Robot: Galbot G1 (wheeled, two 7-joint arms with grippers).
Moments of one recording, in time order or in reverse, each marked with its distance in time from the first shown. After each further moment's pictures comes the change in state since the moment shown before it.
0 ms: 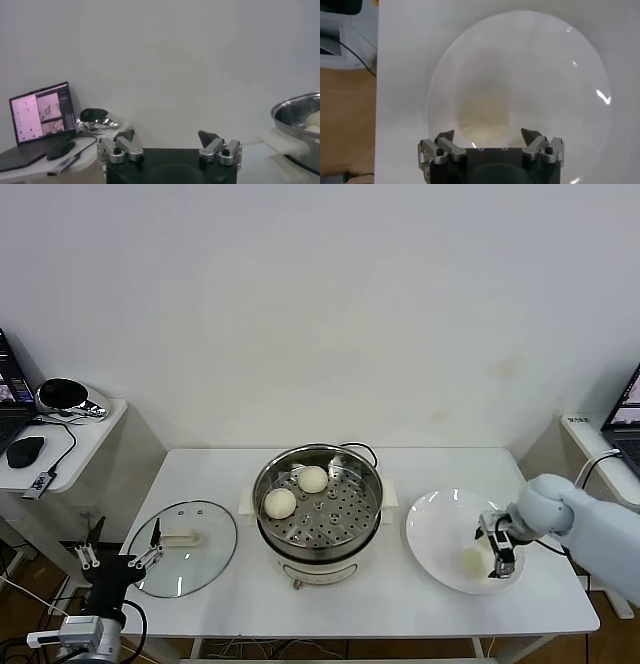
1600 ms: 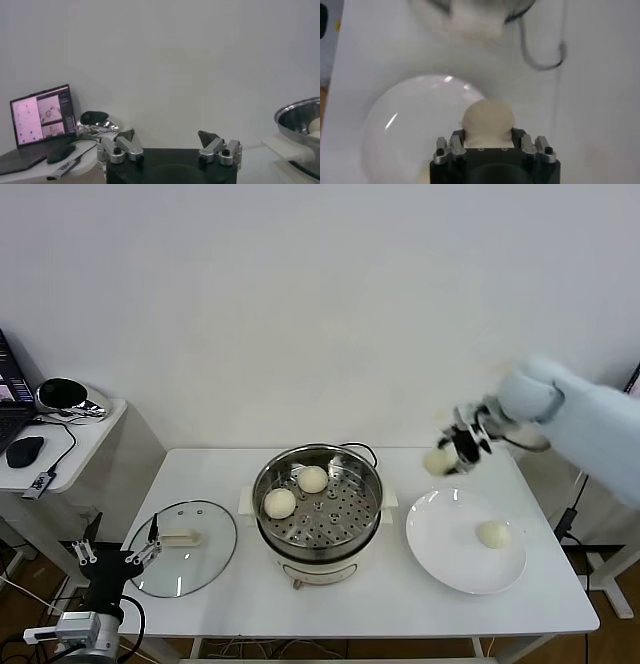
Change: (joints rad) left arm -0.017 0.002 -0.003 0.001 -0.013 -0.004 -0.001; right arm 0.686 0.213 -0.307 -0.017 0.304 0.053 -0.078
